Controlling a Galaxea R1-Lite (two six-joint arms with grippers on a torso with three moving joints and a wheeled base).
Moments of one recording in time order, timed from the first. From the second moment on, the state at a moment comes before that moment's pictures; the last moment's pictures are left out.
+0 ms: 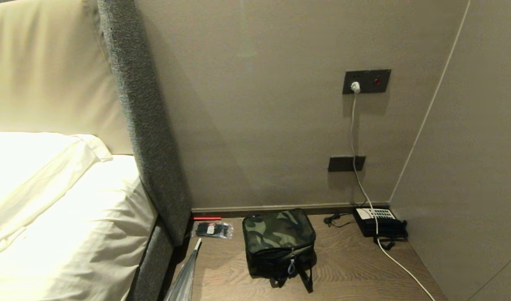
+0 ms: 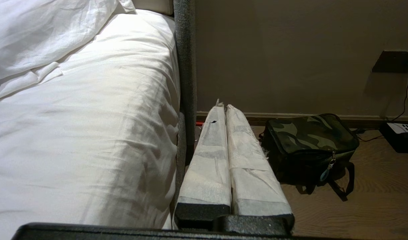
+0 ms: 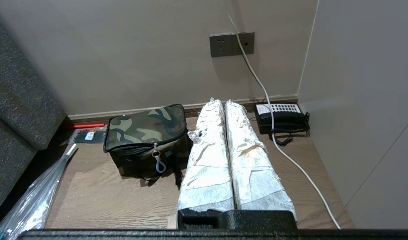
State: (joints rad) left arm 0.00 0.00 0.00 0.01 0.00 0.00; right arm 0.00 0.03 0.00 -0.03 -0.01 0.06
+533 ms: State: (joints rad) left arm 0.00 0.00 0.00 0.01 0.00 0.00; right arm 0.00 0.03 0.00 -0.03 -0.01 0.06
